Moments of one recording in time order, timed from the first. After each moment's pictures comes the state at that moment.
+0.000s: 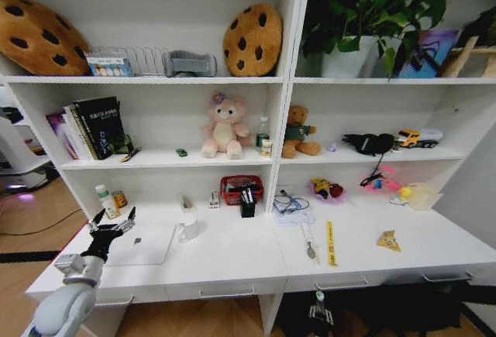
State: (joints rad) left arm 1.53 -0.96 -0.82 -1.92 -0.63 -0.11 -0.06; right arm -1.36 1.36 0.27 1.00 0.04 0.53 0.67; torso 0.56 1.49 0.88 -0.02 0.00
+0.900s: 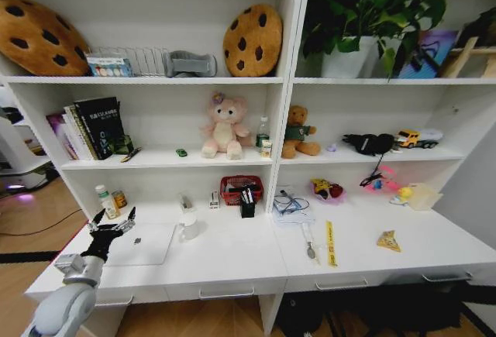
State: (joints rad) left arm 1.53 -0.96 -0.82 -1.92 -0.63 -0.11 -0.06; right arm -1.81 1.34 0.28 1.34 -0.37 0.76 0.89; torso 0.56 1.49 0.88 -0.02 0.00
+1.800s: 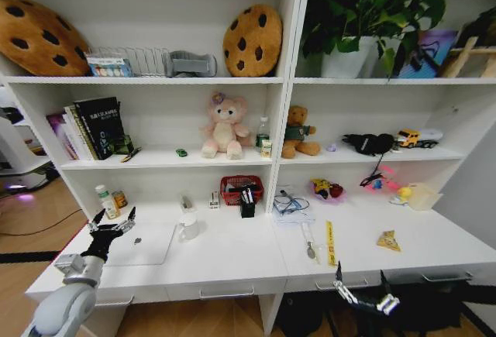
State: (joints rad) left arm 1.53 -0.96 -0.82 -1.92 -0.63 -0.11 -0.06; right arm -1.88 1.14 0.53 2.06 0.04 0.46 0.60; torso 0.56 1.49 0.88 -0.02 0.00
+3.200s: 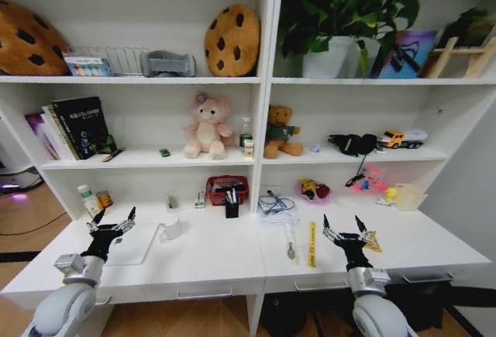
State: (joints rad) left arm 1.53 -0.96 -0.82 -1.92 -0.63 -0.11 -0.06; right arm -1.58 1.02 0.57 2.00 0.33 0.21 0.38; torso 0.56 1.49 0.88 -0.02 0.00
